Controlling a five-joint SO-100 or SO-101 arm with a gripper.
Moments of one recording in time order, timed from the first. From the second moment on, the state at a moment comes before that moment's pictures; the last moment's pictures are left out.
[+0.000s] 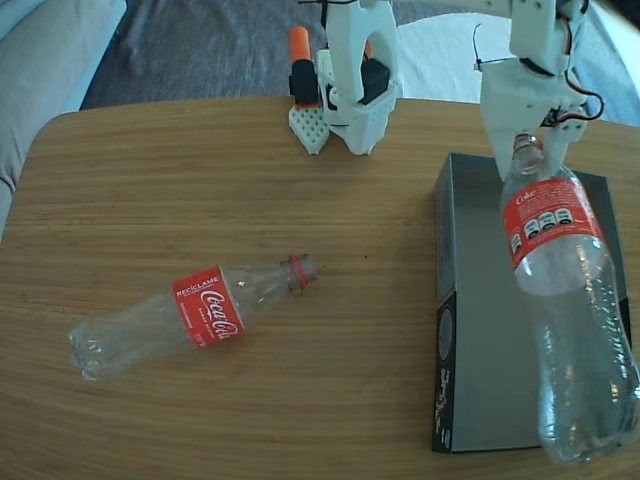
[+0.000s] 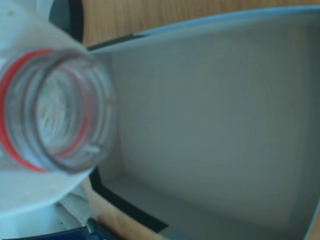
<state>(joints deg) -48.4 100.5 74.3 94.3 -46.7</state>
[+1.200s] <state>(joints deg) -58.3 100.5 100.6 78.7 -36.9</state>
